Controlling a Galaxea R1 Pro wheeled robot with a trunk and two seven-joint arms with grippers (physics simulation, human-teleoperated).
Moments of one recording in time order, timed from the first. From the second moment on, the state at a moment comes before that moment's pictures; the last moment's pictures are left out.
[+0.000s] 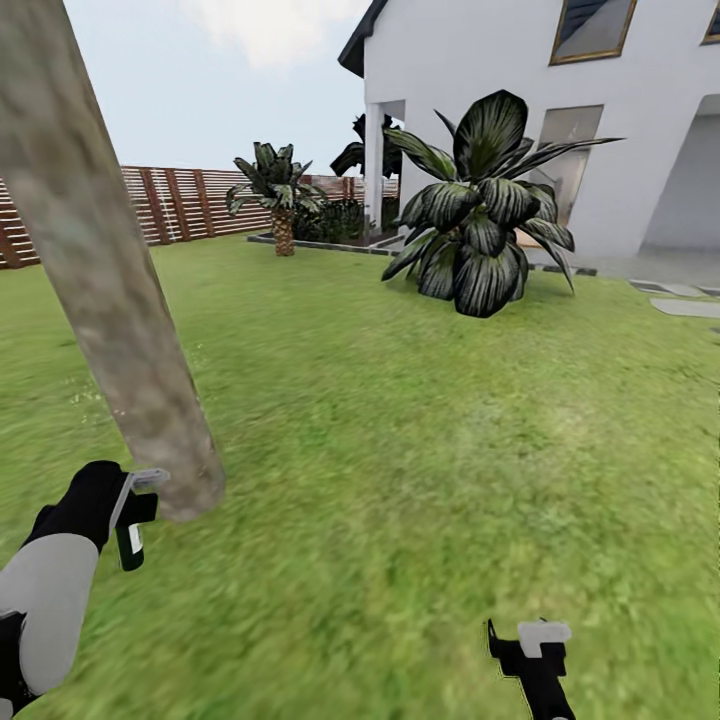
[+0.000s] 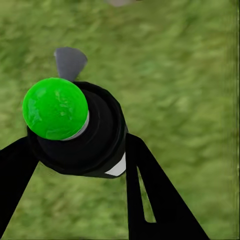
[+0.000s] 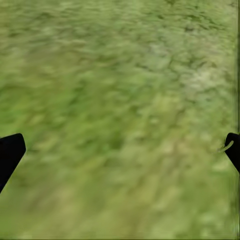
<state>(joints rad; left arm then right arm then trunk) -0.91 0.24 0.41 -0.59 -0.43 0.90 -0.15 -0.44 -0.03 -0.49 -0.19 0.60 -0.58 -0.15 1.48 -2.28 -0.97</state>
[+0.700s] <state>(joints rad) -0.91 0.24 0.42 -0.59 -0.44 0.91 -0.15 -0.44 -0.02 -0.49 -0.19 0.60 -0.58 -0.15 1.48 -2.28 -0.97</state>
